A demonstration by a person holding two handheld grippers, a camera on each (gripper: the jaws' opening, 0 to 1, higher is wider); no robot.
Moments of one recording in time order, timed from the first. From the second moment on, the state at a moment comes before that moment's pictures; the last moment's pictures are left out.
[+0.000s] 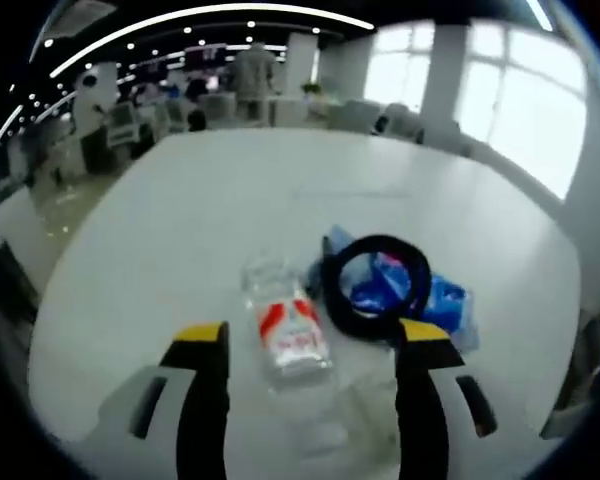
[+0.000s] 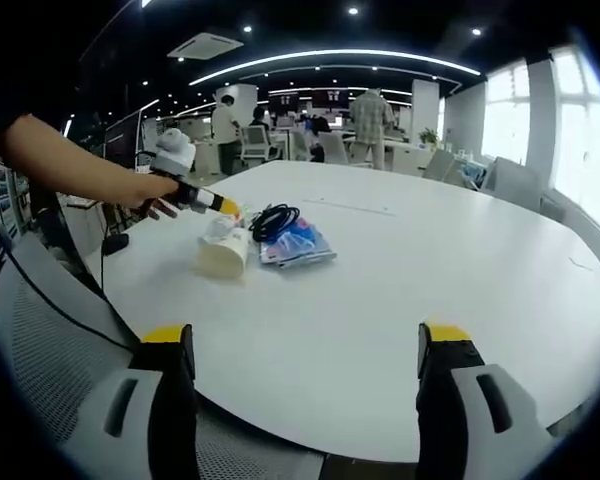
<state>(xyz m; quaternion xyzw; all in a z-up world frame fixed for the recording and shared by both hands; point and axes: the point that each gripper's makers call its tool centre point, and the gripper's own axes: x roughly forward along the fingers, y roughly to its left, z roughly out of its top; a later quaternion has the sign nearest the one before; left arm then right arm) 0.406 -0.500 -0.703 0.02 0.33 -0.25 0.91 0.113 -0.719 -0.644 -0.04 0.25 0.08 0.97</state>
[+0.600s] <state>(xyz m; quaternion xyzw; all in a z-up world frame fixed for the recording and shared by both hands) 0.422 -0.503 -0.735 0.02 0.40 -0.25 0.88 0.113 -0.724 -0.647 -0.05 0.25 0.07 0.96</state>
